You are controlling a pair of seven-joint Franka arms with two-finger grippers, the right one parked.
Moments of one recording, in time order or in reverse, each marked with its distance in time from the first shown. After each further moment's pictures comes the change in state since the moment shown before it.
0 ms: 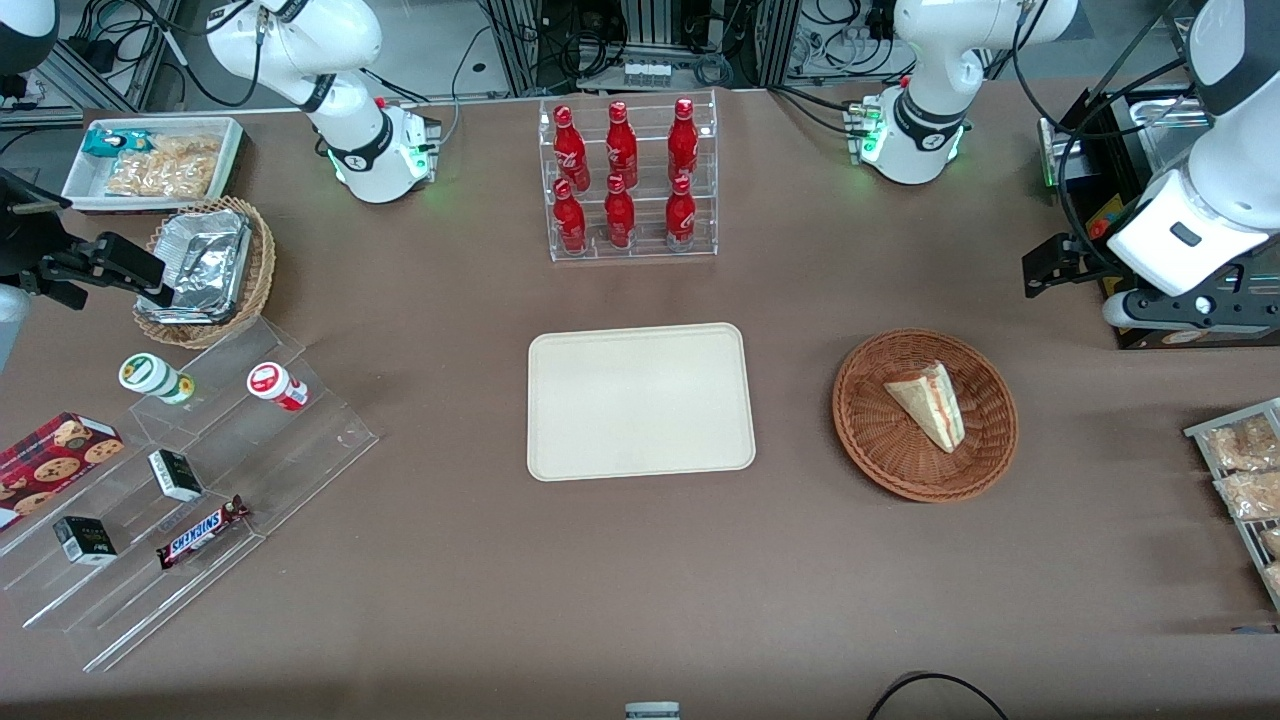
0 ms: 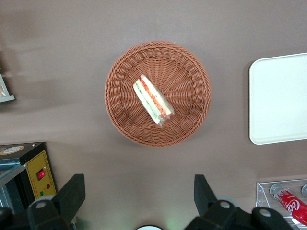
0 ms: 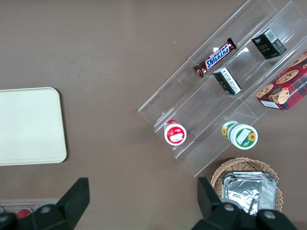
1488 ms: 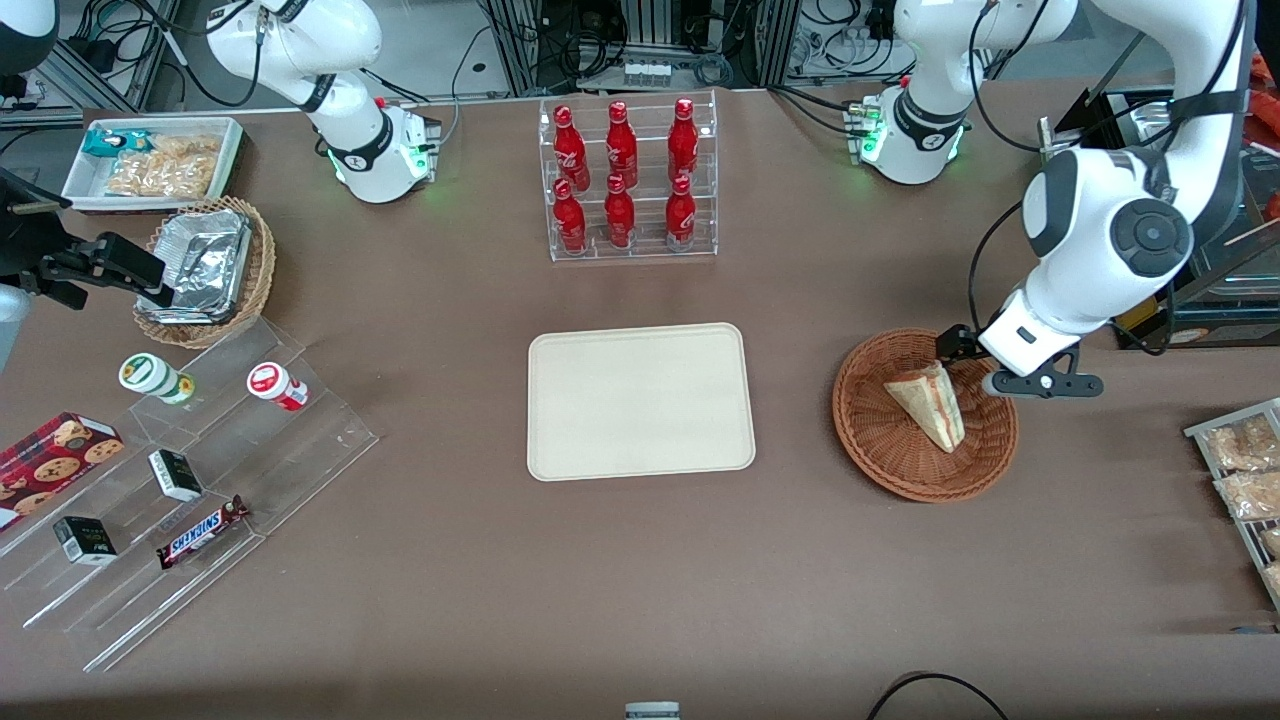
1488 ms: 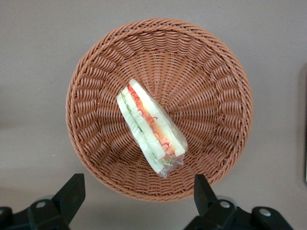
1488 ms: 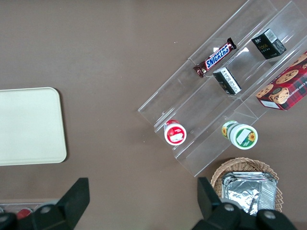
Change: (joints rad) arm 0.000 0.032 0.000 -0.589 0.000 0.683 -0.027
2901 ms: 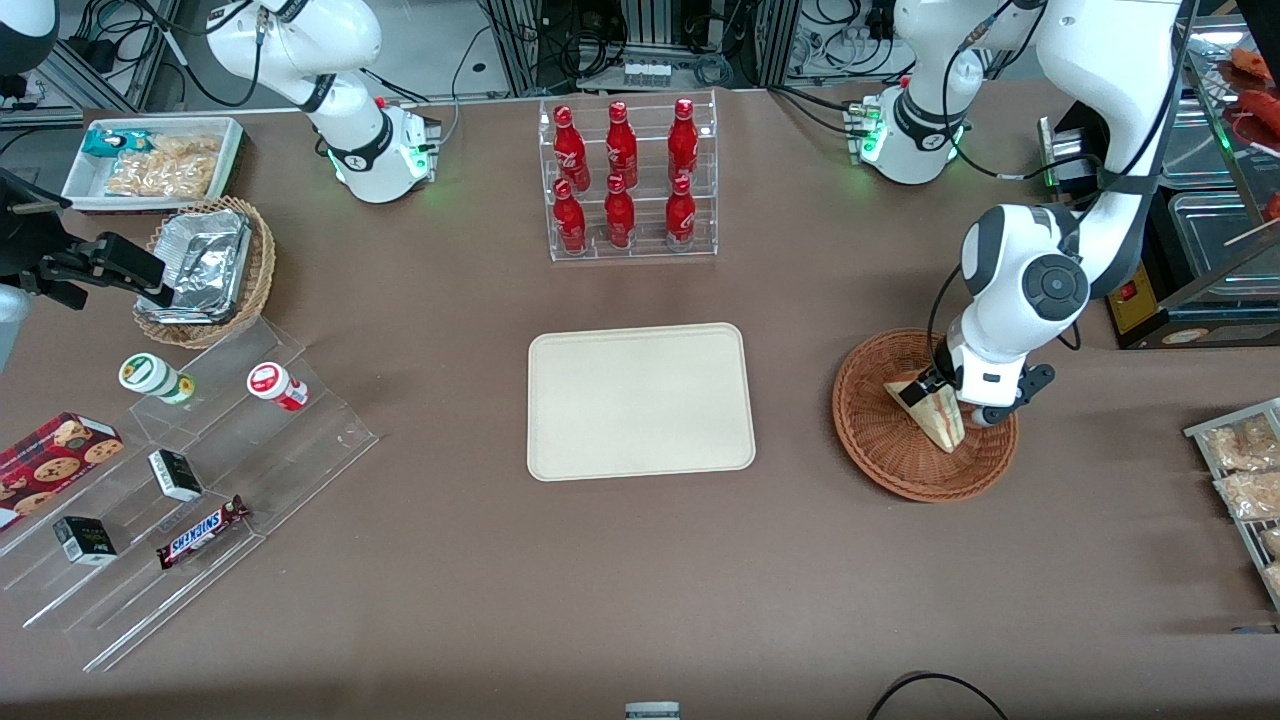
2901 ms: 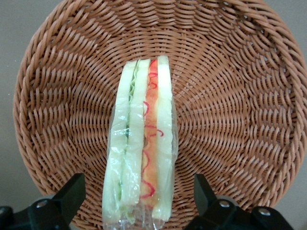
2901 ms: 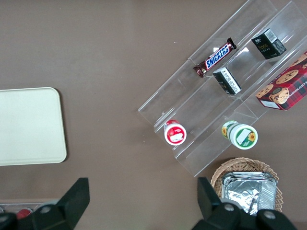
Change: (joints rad) arm -0.037 0.168 -0.004 -0.078 -0.010 0.227 -0.706
